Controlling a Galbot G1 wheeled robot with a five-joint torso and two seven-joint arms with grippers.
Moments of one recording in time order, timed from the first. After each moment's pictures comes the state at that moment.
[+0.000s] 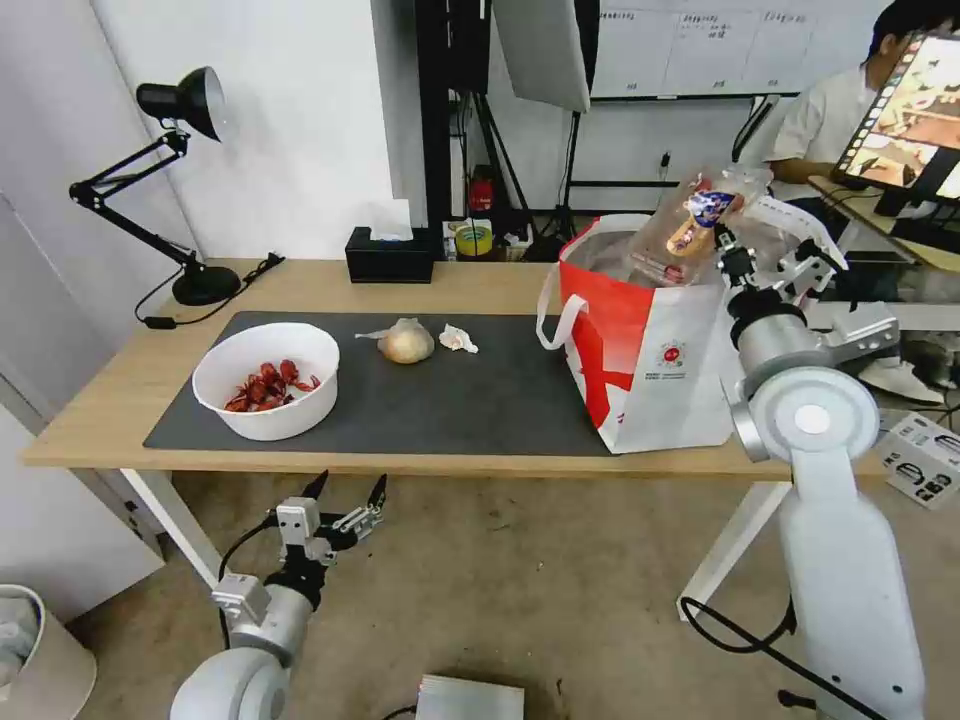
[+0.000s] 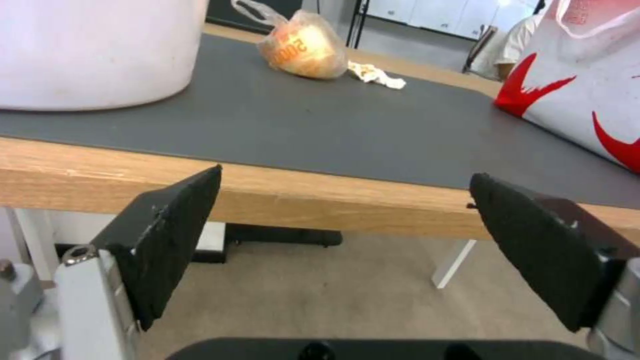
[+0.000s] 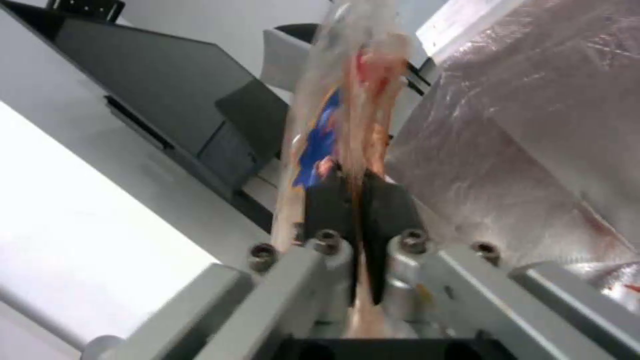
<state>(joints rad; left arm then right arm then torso) 1.57 -1.35 -0.55 -2.03 -0.41 0.05 0.15 -0.83 1.25 0.56 2.02 1.27 -0.21 0.50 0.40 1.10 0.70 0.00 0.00</state>
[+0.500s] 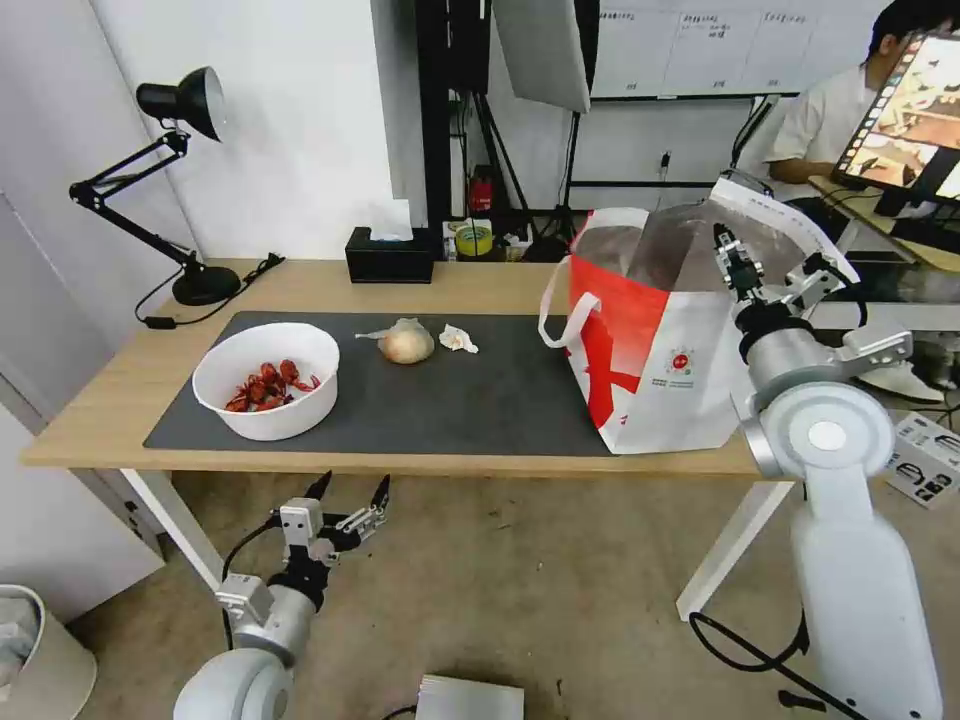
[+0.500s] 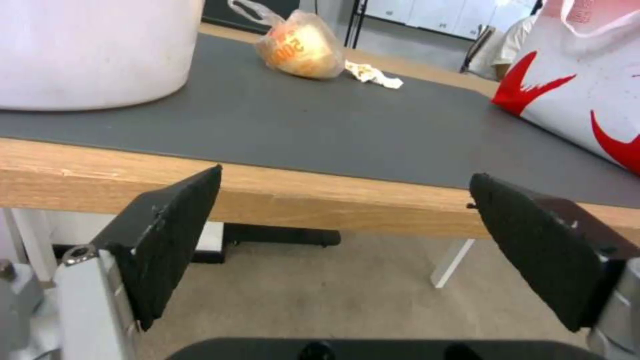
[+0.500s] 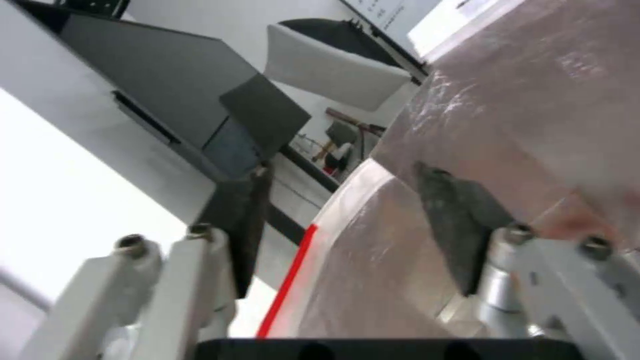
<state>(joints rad) 1.57 -1.35 -0.55 -2.03 -0.41 0.04 0.15 -0.86 1.23 0.58 2.06 1.30 -0.23 0.50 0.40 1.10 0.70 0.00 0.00</state>
